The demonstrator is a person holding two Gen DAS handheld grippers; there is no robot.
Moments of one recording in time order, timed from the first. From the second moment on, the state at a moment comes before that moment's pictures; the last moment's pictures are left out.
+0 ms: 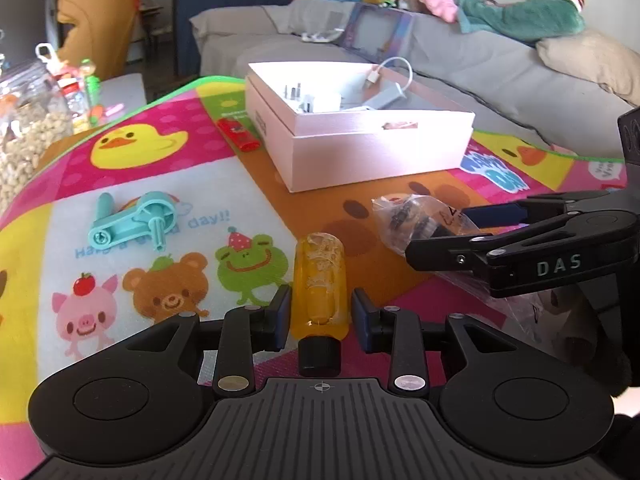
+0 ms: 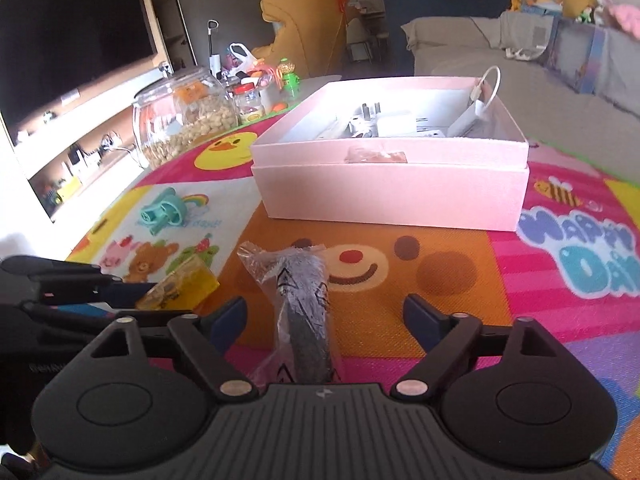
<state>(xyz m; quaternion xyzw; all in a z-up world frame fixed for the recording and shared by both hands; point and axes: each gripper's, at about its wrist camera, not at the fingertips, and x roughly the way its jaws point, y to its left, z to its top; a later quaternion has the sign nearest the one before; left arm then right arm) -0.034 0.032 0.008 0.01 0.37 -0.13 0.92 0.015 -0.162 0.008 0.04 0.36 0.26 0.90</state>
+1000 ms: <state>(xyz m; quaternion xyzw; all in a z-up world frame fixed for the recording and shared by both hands) -0.044 0.038 0.002 -0.01 0.34 -0.12 0.93 0.009 -0.172 0.014 -0.06 0.36 0.20 0.91</state>
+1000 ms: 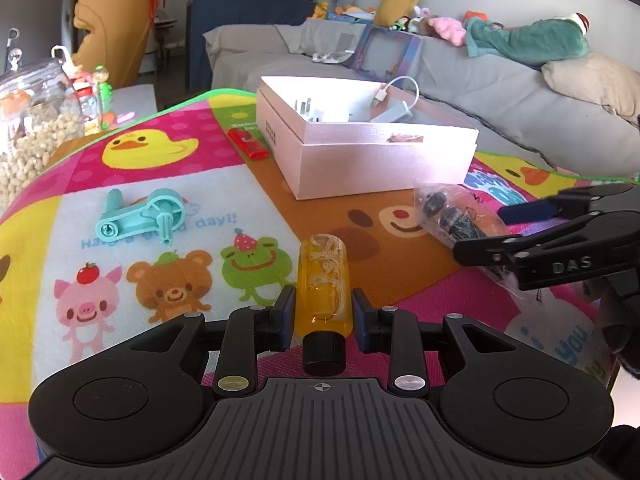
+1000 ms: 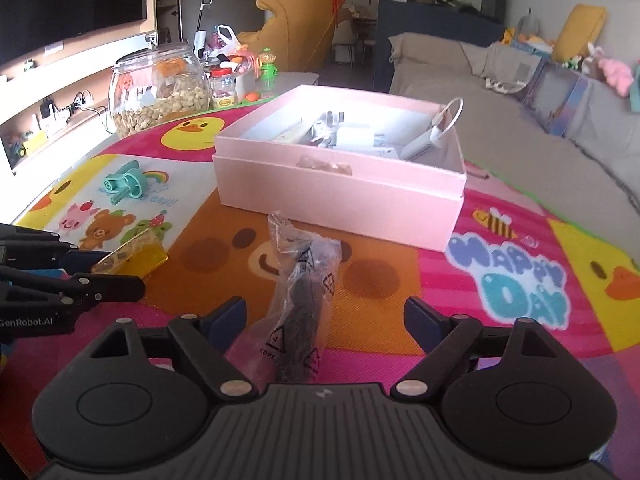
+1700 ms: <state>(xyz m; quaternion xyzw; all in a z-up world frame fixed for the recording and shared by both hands) -0.049 0.031 0.004 -0.01 0.34 -0.10 0.93 0.006 -0.155 0.030 -0.06 0.35 0.23 0.91</state>
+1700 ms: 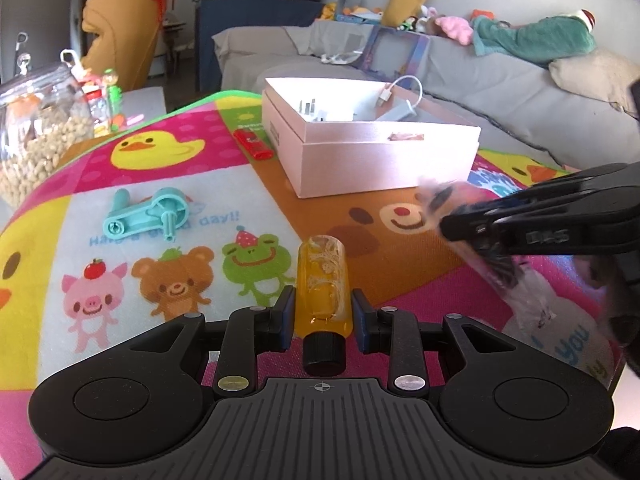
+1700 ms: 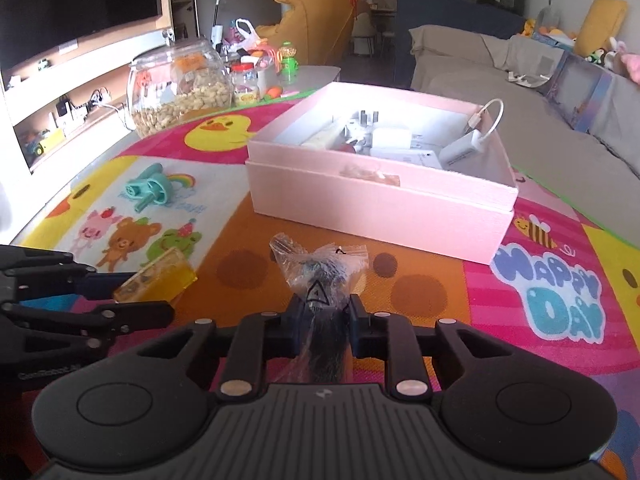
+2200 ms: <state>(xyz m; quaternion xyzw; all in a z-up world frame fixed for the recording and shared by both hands) -0.059 -0.001 0.071 0.04 0.33 -0.17 0.93 -0.044 -0.224 0.096 0.00 0.24 0.18 0.95</state>
